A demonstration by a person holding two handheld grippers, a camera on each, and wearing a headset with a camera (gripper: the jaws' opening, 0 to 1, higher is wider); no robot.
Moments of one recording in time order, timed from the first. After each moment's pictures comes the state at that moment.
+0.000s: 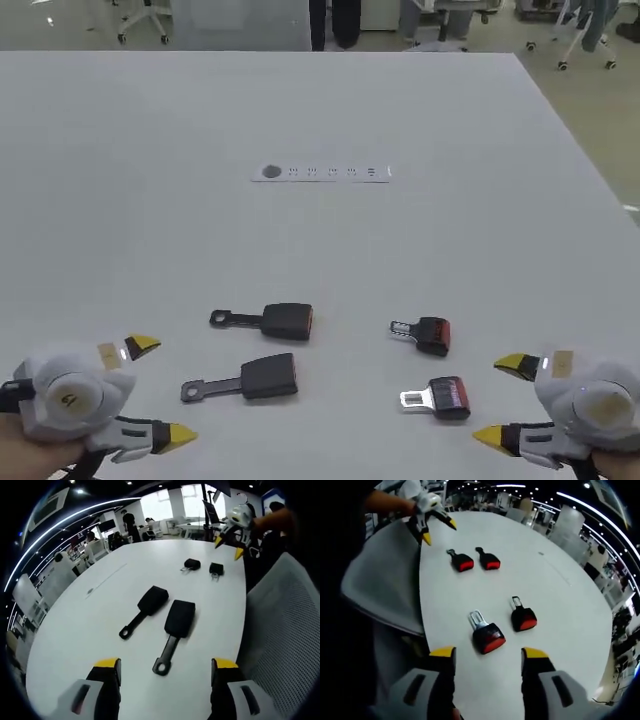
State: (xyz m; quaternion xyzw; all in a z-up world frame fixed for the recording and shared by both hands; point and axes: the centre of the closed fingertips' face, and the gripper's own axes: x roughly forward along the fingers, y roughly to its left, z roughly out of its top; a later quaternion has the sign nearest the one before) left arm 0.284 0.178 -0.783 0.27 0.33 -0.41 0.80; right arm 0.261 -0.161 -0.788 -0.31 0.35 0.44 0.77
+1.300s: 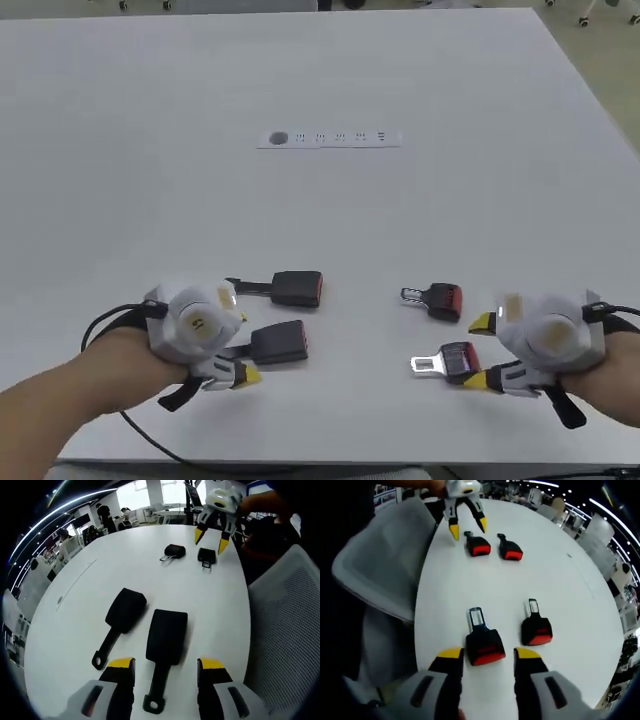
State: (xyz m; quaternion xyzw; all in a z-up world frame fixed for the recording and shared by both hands) left arm 0.305 0.118 -0.835 0.32 0.38 -0.48 0.73; right arm 0.284 -0.145 -0.828 -0.37 0.36 0.51 0.69
